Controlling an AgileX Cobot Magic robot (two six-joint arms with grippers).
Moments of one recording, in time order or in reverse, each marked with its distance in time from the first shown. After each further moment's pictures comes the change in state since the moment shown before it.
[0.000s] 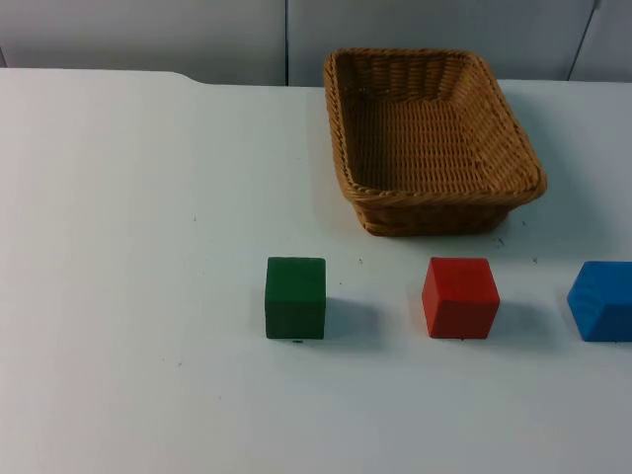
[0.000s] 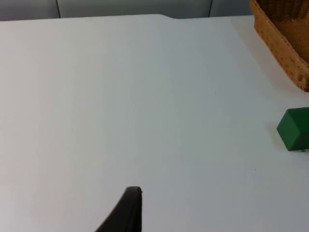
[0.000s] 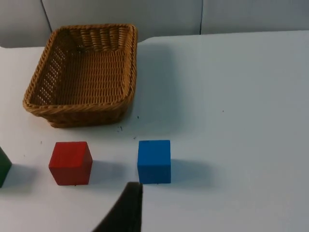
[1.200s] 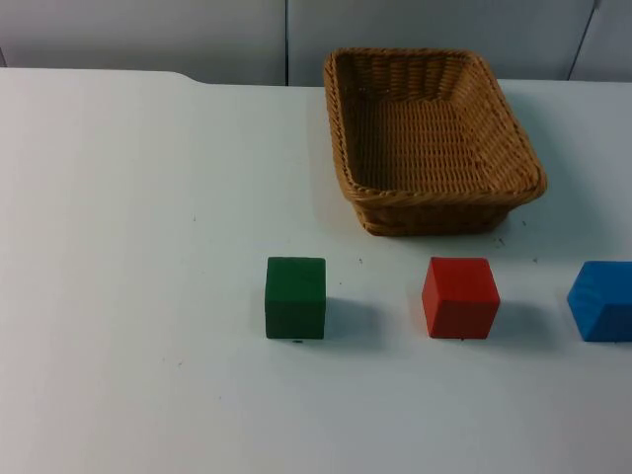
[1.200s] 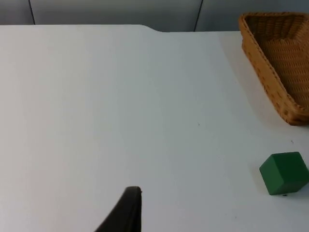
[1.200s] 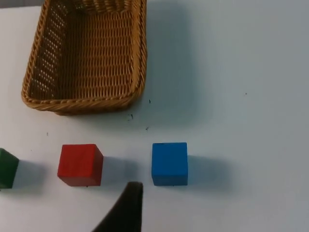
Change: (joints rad) right arm 0.000 0.677 -0.254 0.055 -0.139 -0.007; left arm 0.000 0.528 -0.142 -0.067 -0.294 0.002
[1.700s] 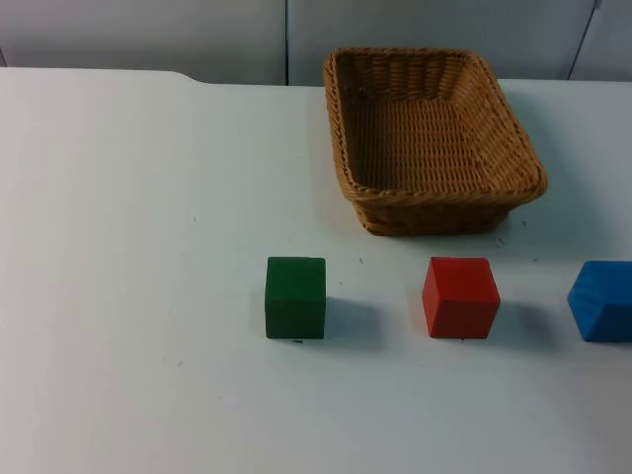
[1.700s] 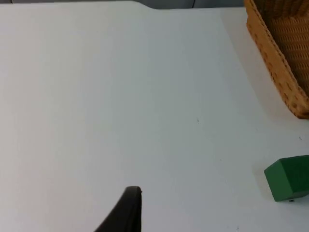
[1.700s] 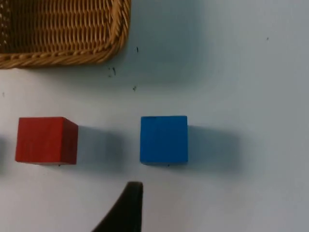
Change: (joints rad) right arm 0.000 0.451 -0.023 0.000 -0.143 -0.019; left arm 0.000 0.342 -0.081 -0.084 -0.139 0.092
